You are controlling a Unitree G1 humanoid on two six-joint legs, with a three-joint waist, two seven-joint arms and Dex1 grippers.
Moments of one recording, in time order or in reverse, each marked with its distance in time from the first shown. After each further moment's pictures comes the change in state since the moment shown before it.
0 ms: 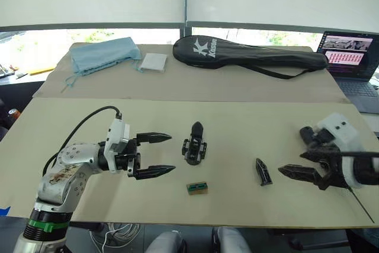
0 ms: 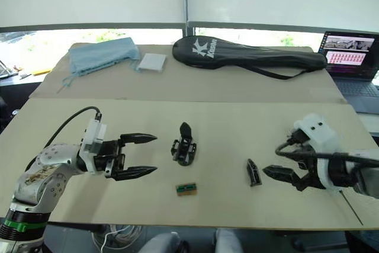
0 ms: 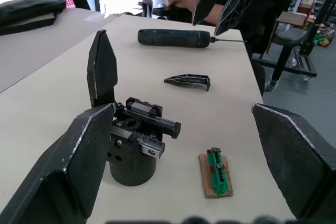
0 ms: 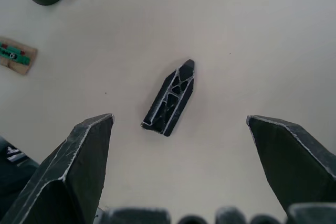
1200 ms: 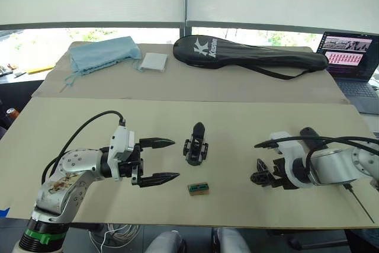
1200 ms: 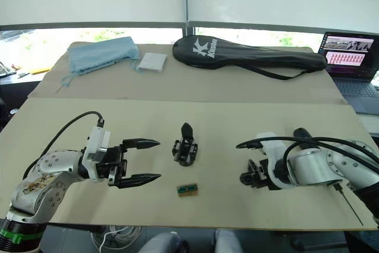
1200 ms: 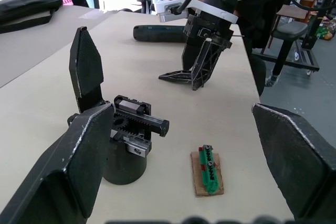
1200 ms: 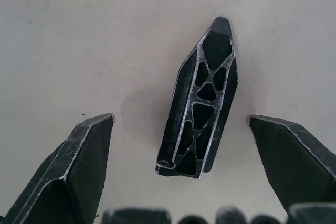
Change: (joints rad) left arm 0.068 0.021 -0.011 -0.106 0.000 -0.003 0.059; right arm -0.625 0.395 0.691 0.192 0.200 0.180 -0.631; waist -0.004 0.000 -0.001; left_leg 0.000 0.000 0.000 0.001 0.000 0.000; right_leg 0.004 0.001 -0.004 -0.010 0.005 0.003
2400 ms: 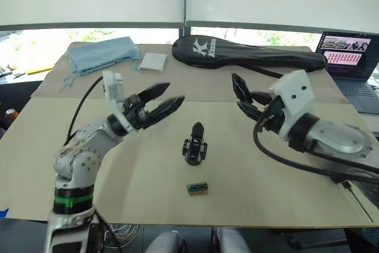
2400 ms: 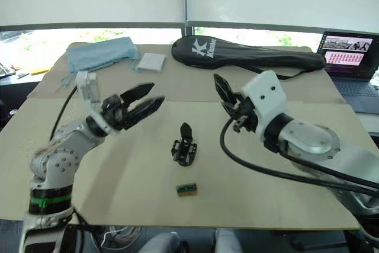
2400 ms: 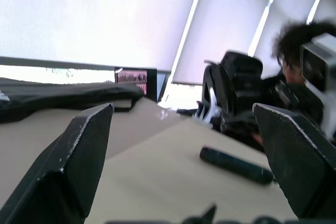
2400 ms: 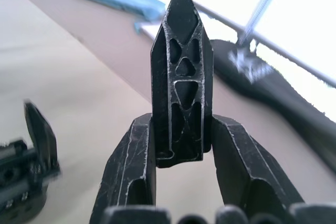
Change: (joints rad) left arm -0.417 -0.312 0.124 0.181 -0.273 0.272 0.510; right arm -0.049 0.226 -0.173 -0.412 -1.161 -0.589 0.623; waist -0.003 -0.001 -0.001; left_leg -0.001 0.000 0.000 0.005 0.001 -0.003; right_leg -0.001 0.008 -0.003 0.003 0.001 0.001
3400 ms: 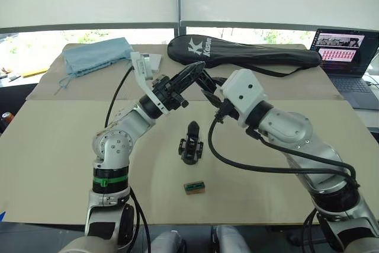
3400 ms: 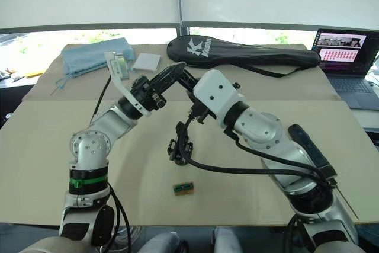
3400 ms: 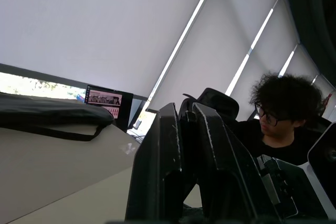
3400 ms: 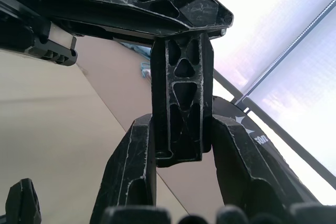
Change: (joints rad) left arm -0.104 -0.201 -0.017 0.029 -0.052 0.064 0.185; right arm -0.127 0.382 0.124 0.099 -0.559 0.026 0.240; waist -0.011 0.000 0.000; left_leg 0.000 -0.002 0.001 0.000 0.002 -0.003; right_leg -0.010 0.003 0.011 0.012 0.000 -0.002
